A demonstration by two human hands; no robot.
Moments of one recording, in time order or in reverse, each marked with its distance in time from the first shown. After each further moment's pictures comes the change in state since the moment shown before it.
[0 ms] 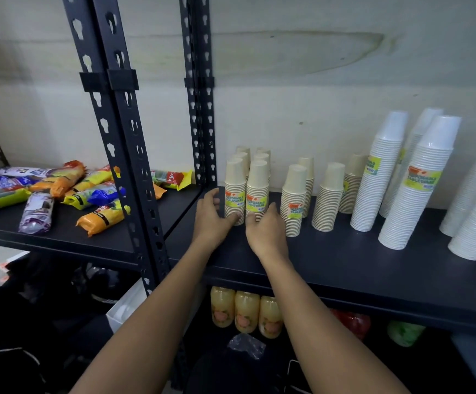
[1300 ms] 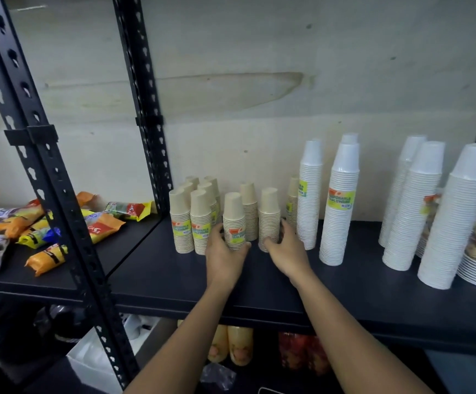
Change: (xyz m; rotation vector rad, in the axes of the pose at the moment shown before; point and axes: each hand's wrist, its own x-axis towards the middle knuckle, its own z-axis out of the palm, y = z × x) left_hand -0.066 0.084 0.123 -0.087 0.077 0.026; right_hand 0.051 0.099 -0.145 0.213 -0.149 0.004
